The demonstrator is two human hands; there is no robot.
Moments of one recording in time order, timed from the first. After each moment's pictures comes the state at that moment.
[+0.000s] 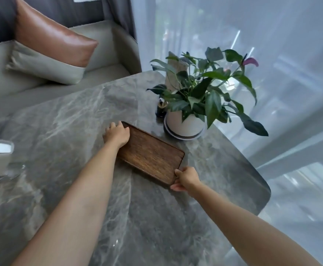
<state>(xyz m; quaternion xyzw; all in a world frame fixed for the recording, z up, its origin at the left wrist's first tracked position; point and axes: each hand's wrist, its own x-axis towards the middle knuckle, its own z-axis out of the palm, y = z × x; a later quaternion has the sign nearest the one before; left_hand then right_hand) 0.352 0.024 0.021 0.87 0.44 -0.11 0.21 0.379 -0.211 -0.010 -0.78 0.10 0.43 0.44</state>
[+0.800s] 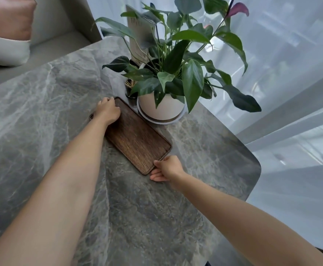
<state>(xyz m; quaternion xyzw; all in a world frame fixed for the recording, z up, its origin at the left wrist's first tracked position) 0.447 0.023 -0.021 0.91 0.33 -0.14 0.21 0.391 -0.205 -0.026 -0.71 0.15 0.48 0.50</state>
